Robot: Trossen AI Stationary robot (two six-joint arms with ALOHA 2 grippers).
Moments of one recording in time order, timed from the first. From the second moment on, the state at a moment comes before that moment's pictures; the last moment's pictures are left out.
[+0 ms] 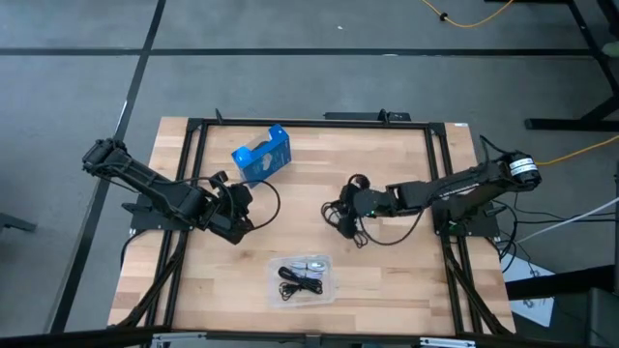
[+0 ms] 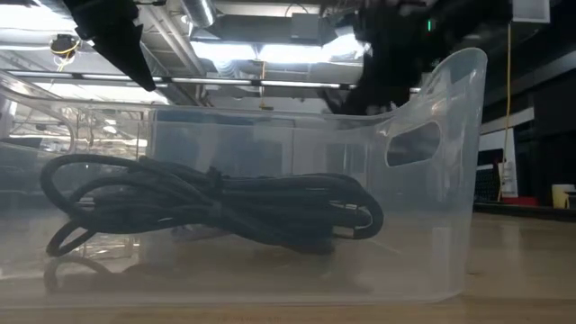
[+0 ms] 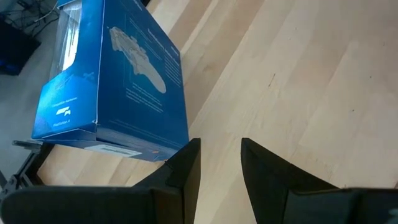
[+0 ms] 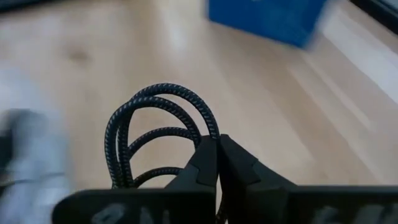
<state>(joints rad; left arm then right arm) -0.43 1.23 0.97 -1.03 -0.77 -0.80 0.16 1.45 0.85 -0.10 0.34 0.39</state>
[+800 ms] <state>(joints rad) -0.43 1.23 0.97 -1.03 -0.78 -0.80 0.37 1.84 1.25 0.16 0.03 0.07</state>
